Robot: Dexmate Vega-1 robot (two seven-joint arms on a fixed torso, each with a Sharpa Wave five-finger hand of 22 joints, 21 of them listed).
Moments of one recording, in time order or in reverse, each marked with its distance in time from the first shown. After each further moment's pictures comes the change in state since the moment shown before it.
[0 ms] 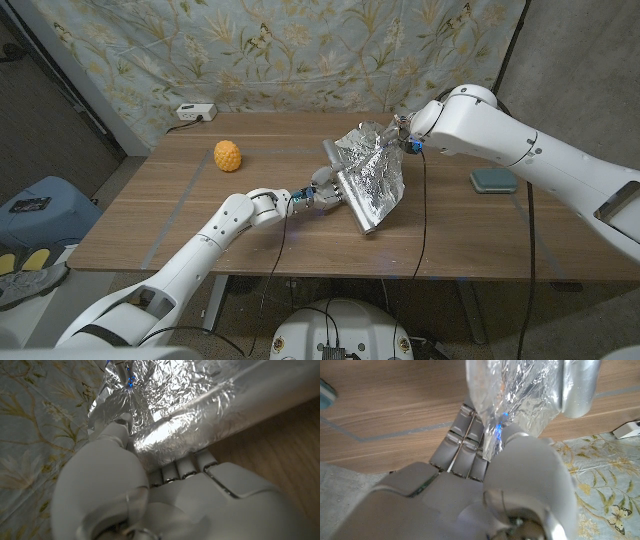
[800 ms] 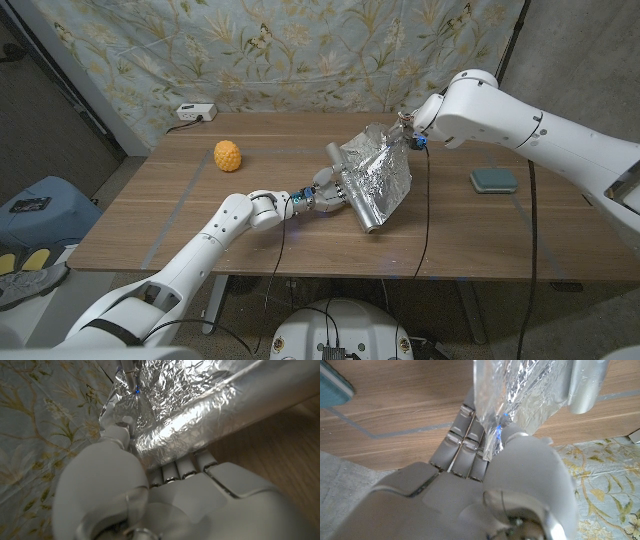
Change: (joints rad) left arm -0.013 -0.020 -0.018 0.049 -0.041 0.067 -0.044; left_hand -0.014 -0.001 0.000 0.008 0.000 -0.055 -0.002 -0.031 0.003 -0.061 0.022 -0.029 0.004 -0.040 0.024 -0.009 0.006 -0.026 0.015 -0.008 0.000; right arm 0.097 -0.036 -0.069 0.039 0.182 -0.003 -0.116; right_hand 0.003 0.003 -0.001 0.001 -0.001 0.000 0.000 -0.004 0.002 -0.001 -0.001 -0.003 0.000 0.004 0.001 -0.008 0.009 -0.009 -0.002 0.029 -0.005
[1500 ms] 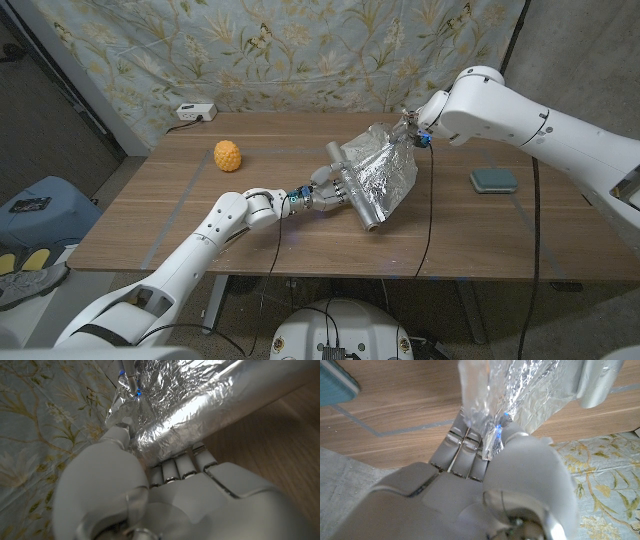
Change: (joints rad) left arm 0.021 0.031 -0.016 -0.061 -0.039 0.017 0.036; left_hand 0.000 0.000 0.000 0.000 0.000 -0.022 0.007 -0.006 0.000 -0.021 0.011 -0.003 0.004 -0.018 0.007 -0.008 0.004 -0.007 0.007 0.000 0.000; right arm 0.005 -0.017 0.016 0.004 0.012 0.002 0.002; right_hand 0.004 0.004 -0.010 -0.001 0.001 0.004 -0.004 -0.007 0.005 0.002 0.002 -0.001 0.000 0.002 -0.004 -0.011 0.000 -0.013 -0.002 0.015 0.000
